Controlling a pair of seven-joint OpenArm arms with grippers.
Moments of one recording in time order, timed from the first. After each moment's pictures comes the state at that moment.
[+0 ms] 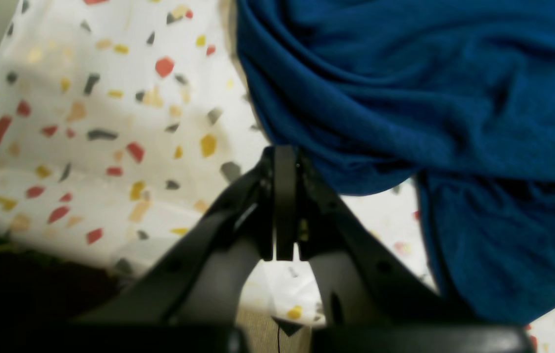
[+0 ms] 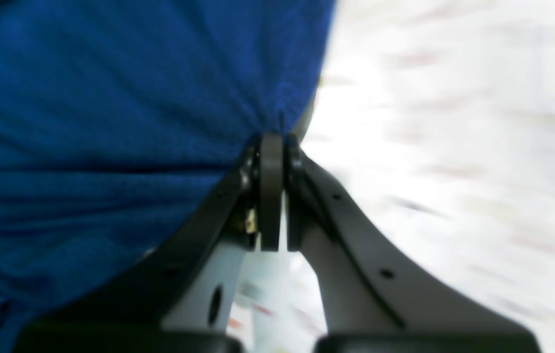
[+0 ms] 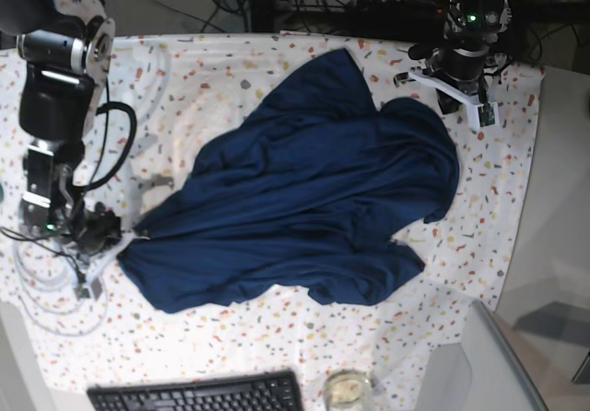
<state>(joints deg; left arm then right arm) 32.5 -7.9 -9.5 101.9 -13.3 8.6 25.3 19.6 6.6 18.3 55.9 -0.9 25.9 -38.7</state>
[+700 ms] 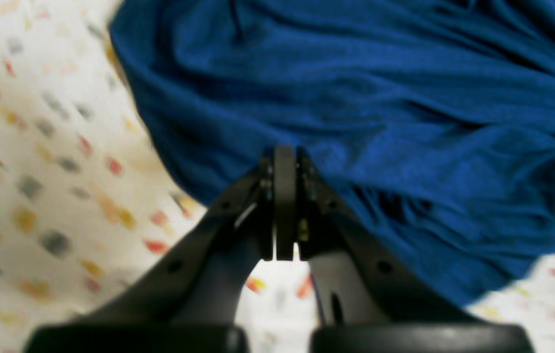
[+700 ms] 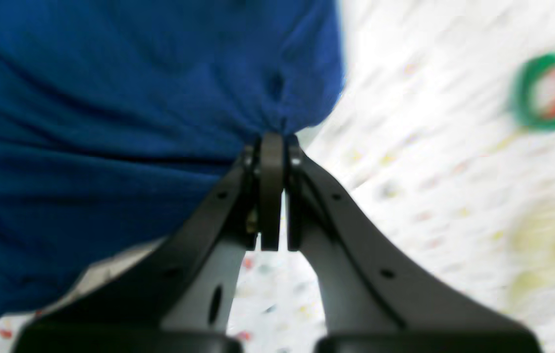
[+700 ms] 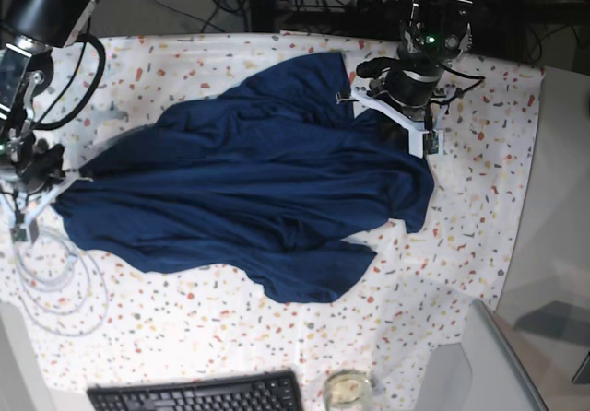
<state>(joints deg) 26.1 -7.3 2.7 100.9 -17.7 8.8 26.2 1.2 5.8 29.3 86.2 -0.7 25.7 -50.2</state>
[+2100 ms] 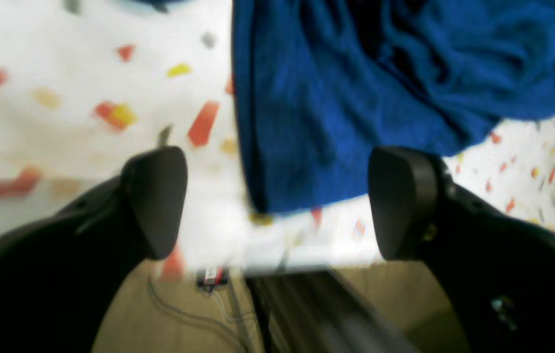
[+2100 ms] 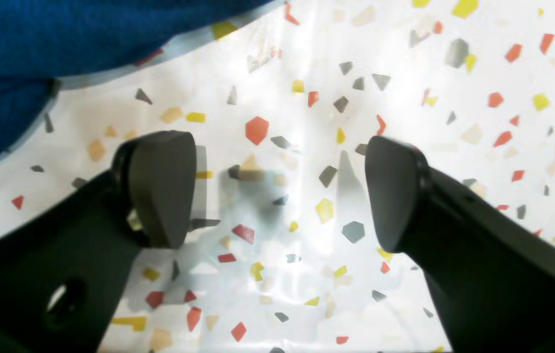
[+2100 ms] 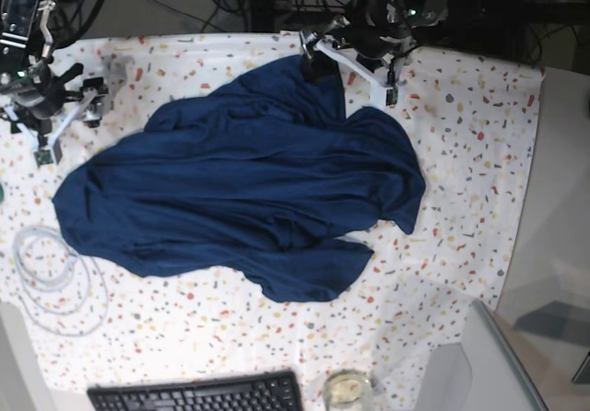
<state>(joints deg) 28.3 -7.5 10.1 93.3 -30.4 8.8 29.3 -15.3 7.1 24.1 87.3 -0.7 25.9 -42.3</state>
